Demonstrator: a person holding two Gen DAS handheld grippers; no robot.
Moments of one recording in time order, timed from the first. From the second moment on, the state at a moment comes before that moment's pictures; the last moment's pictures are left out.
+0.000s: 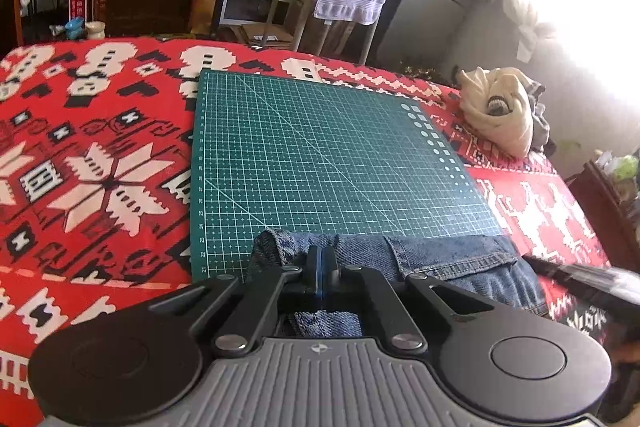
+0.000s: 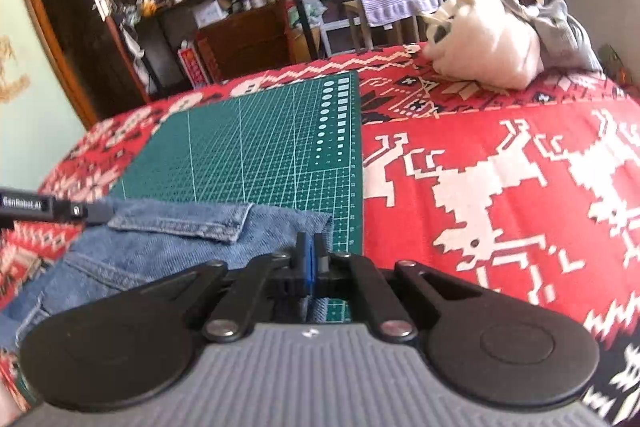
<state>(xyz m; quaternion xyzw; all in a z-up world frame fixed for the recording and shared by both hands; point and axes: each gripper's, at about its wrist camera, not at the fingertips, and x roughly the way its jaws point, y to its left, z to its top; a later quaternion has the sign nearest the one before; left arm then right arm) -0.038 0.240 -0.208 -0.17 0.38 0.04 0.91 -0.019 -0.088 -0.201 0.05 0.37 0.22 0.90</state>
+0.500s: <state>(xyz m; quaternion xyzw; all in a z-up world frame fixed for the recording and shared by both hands) -0.051 0.191 -0.202 -0.19 0.36 0.00 0.91 -0.053 -0.032 -0.153 0.02 0.31 0.30 0.90</state>
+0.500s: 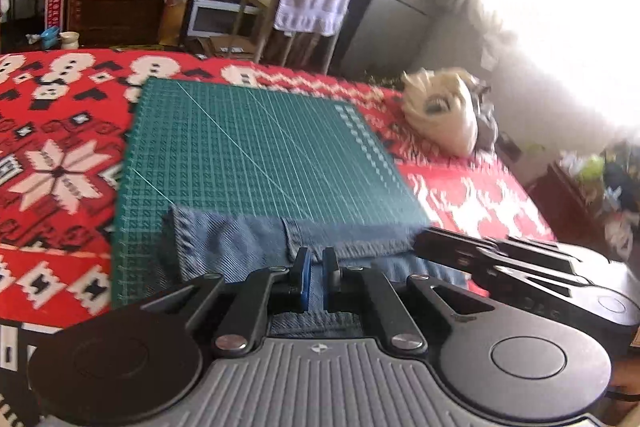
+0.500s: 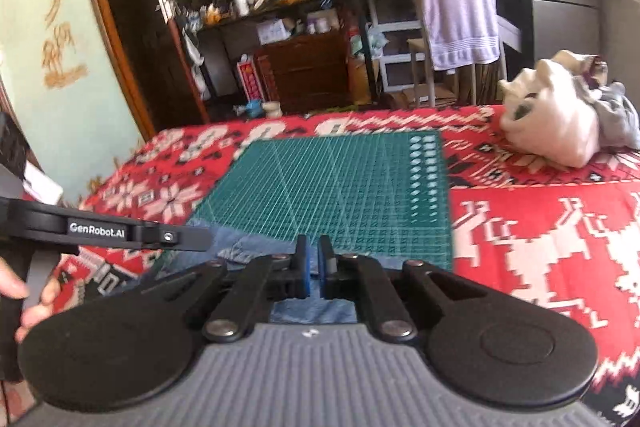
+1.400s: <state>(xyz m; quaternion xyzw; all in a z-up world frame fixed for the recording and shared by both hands) -0.061 0.174 -0.225 -0.15 0.34 0.02 0.93 -0.073 -0.020 -0.203 -0.08 0.29 0.29 0.91</state>
